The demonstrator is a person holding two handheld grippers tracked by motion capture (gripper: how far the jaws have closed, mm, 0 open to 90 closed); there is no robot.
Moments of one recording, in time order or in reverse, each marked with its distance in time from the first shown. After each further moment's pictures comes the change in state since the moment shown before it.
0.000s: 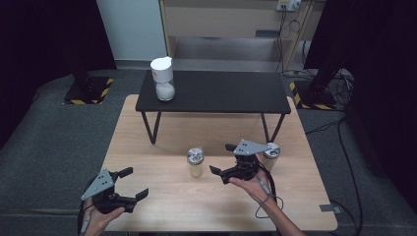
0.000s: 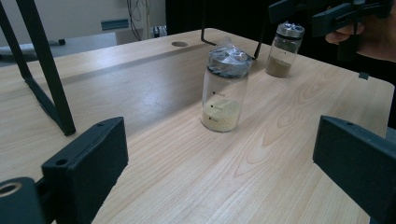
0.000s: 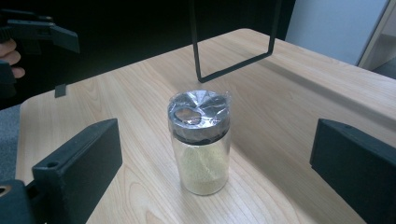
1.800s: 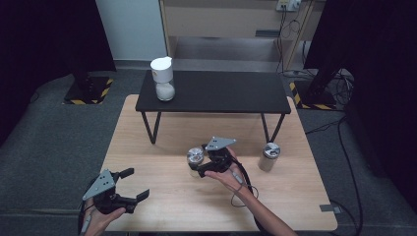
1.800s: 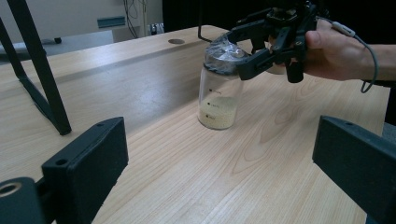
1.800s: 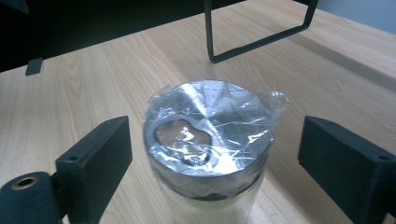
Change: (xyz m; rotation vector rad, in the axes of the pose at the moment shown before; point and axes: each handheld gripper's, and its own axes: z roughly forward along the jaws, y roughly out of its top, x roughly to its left) left arm 0.000 0.001 0.001 0.011 -0.011 0.007; right arm -0.013 0.003 0.090 0.099 0.058 -0.016
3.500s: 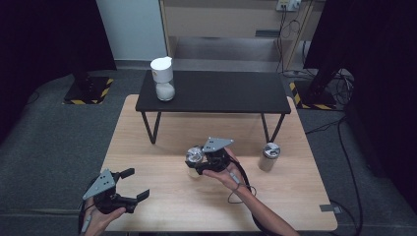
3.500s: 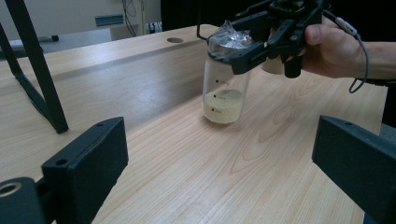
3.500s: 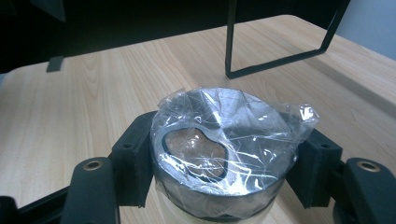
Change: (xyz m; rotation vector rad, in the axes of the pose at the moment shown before) left arm 0.002 -0.001 0.001 0.002 -0.007 -0.009; right arm 0.001 0.008 -0.001 -0.029 0.054 -0.100
